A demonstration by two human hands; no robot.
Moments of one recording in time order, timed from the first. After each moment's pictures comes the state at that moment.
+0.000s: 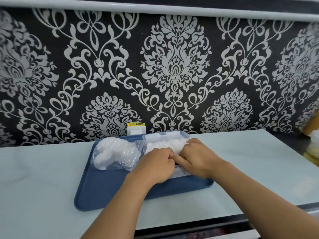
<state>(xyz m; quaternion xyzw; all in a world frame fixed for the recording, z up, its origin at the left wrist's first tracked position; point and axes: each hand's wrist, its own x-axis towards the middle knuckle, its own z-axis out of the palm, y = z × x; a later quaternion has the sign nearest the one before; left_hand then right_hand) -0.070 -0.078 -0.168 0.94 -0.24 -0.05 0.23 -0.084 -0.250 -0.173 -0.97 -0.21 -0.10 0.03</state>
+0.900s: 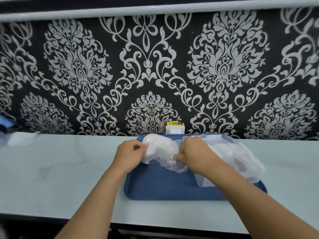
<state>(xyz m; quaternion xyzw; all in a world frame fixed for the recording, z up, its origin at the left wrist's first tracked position) -0.037 0.092 -0.177 0.89 0.05 0.06 0.45 -0.056 -0.121 -0.148 -0.97 -0.12 -0.01 0.20</state>
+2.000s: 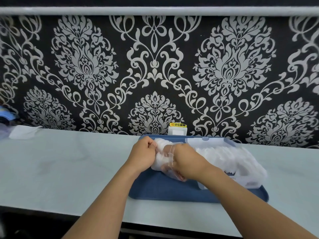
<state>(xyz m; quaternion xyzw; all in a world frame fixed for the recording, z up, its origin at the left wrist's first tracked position) -0.037 0.066 -0.179 0.86 0.03 0.04 0.51 -0.046 -0.101 -0.174 -0.95 -0.22 0.01 0.24</state>
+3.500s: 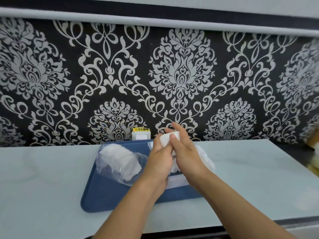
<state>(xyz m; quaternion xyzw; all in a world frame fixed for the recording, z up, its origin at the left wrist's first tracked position) -0.098 -0.090 -0.137 0.61 -0.02 -0.08 0.79 -0.109 -0.174 -0.132 -0.71 -0.02 -0.09 0.70</state>
